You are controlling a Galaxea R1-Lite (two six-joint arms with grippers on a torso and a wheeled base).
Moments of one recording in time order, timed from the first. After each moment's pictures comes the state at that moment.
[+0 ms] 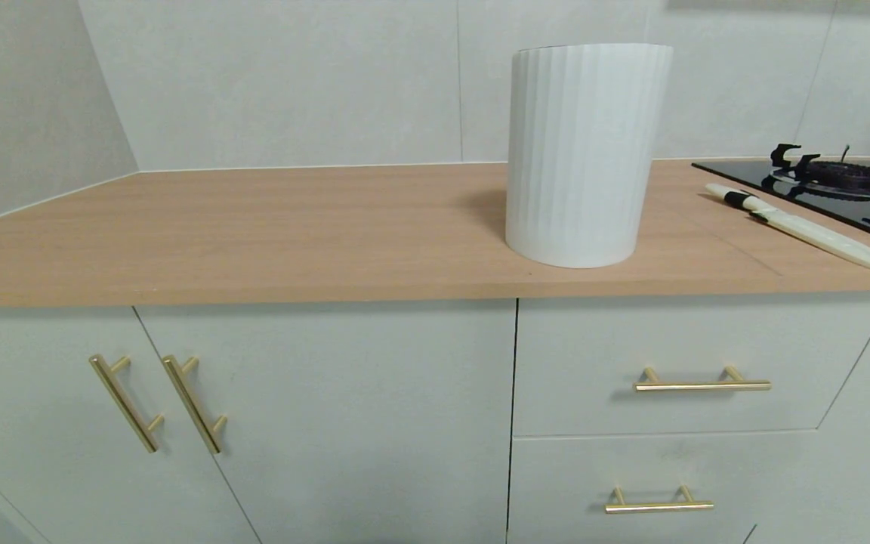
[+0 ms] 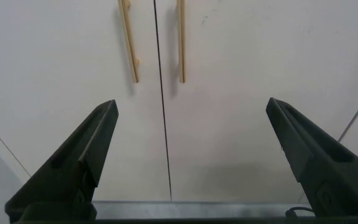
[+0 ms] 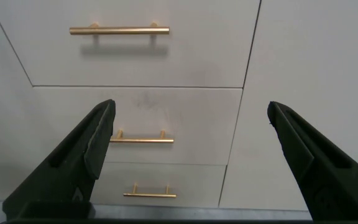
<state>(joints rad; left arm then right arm) 0.00 0.00 0.00 0.00 0.01 0.00 0.00 0.00 0.00 0.00 0.03 0.00</state>
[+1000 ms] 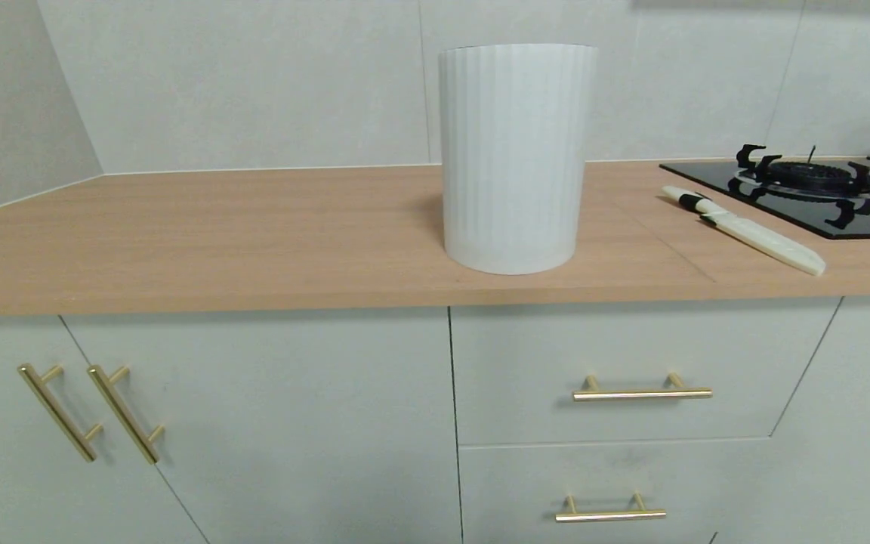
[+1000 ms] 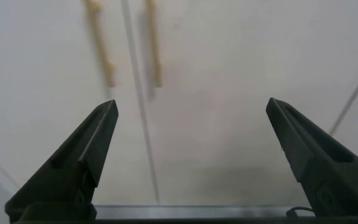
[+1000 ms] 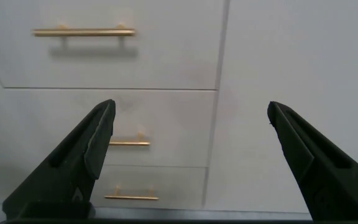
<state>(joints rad) 0.00 0.00 0.00 0.00 0.01 0.00 0.00 0.00 0.00 0.00 0.03 -0.01</state>
